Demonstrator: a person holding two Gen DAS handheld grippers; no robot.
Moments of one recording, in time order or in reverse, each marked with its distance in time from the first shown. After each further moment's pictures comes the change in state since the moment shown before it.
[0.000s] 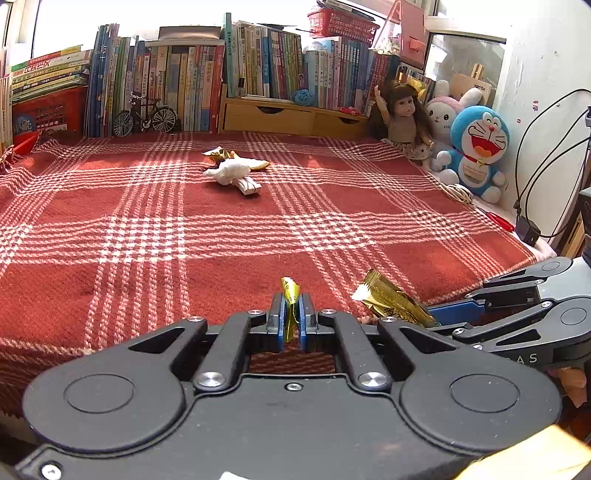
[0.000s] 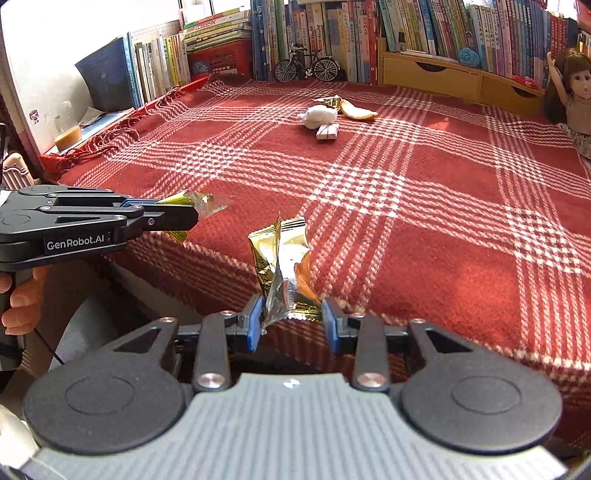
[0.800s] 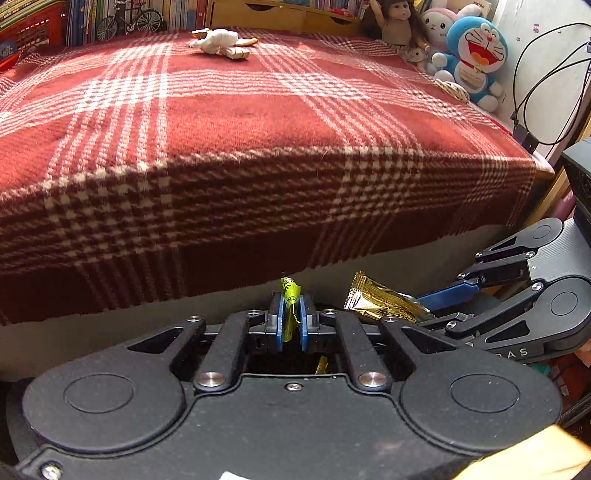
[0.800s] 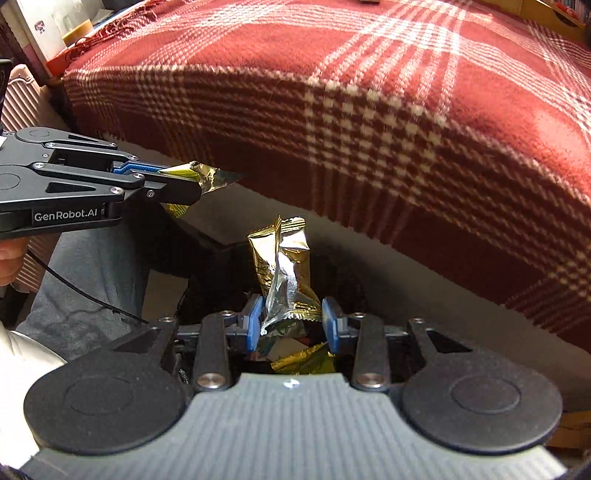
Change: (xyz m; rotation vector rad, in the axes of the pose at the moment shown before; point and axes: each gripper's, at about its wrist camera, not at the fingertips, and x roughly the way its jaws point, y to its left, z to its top) left arm 0.025 0.001 -0.081 0.009 0.292 -0.029; right arm 0.043 0.024 -0.072 -0.040 0.314 0.044
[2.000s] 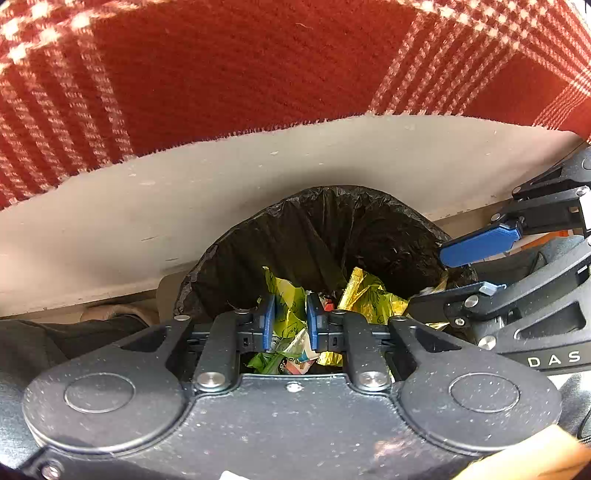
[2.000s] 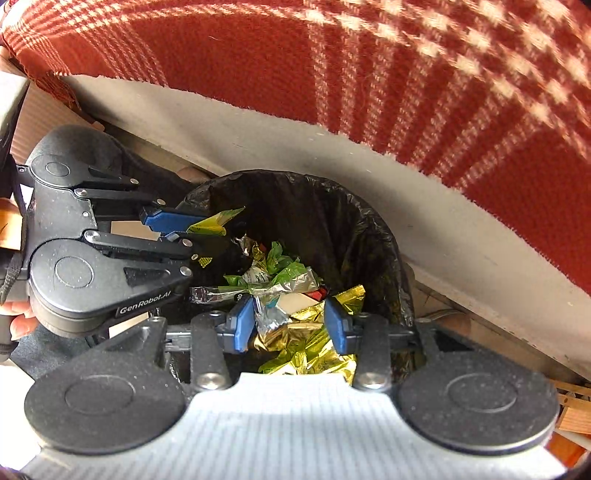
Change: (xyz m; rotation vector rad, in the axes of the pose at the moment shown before) left arm 0.140 0.011 -0.044 -0.039 0.350 0.076; right arm 0.117 -0.007 0.009 0.042 0.276 0.036
